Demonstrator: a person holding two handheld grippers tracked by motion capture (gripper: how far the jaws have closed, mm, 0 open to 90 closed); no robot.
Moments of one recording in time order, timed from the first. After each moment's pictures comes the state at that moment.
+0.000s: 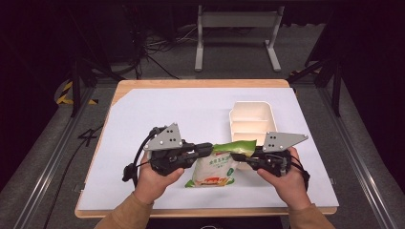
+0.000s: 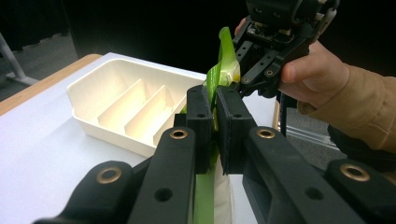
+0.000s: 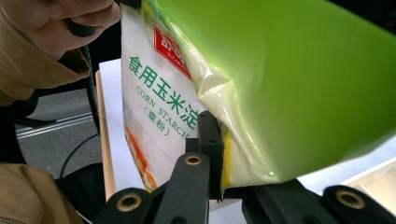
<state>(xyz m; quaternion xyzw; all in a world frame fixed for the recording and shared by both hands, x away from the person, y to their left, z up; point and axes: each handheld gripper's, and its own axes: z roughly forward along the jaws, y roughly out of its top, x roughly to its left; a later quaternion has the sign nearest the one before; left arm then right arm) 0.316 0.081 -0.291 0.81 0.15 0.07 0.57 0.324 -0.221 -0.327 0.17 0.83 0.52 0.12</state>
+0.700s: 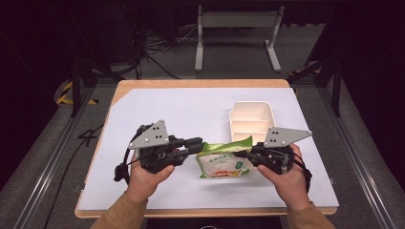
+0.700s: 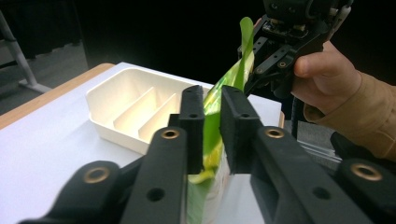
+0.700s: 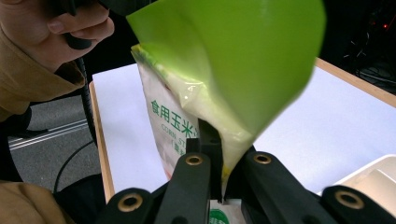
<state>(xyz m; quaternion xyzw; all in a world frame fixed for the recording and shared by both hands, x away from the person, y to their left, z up) 0.318 0.104 -0.287 0.79 0.16 0.08 0.59 0.320 -0.218 -0.307 0.20 0.82 0.52 0.12</state>
